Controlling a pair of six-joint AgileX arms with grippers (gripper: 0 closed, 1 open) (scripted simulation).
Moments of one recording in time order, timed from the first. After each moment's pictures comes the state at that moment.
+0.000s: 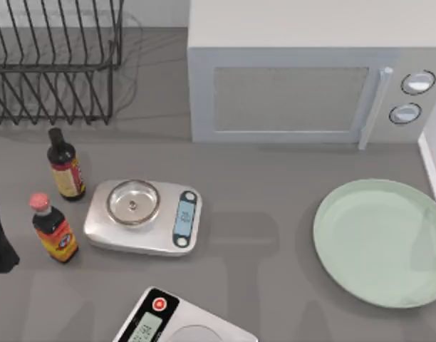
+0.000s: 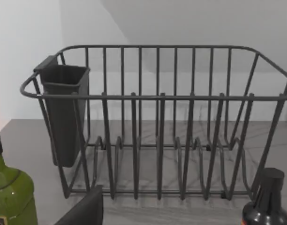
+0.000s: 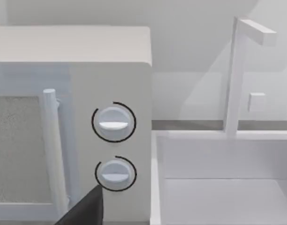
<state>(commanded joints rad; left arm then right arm) 0.00 0.00 0.00 0.00 0.00 0.00 0.00 0.00 0.00 0.00 0.00 0.00</state>
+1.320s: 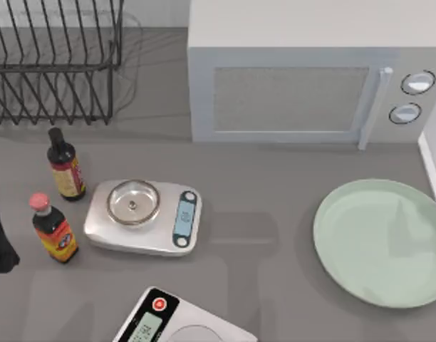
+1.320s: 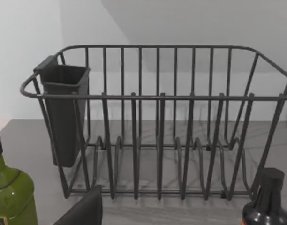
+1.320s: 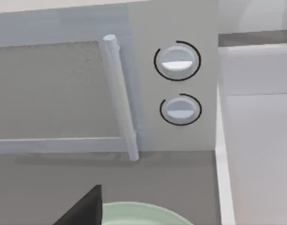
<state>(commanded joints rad) 0.00 0.00 0.00 0.00 0.00 0.00 0.13 0.38 0.32 -0.24 0.00 0.13</state>
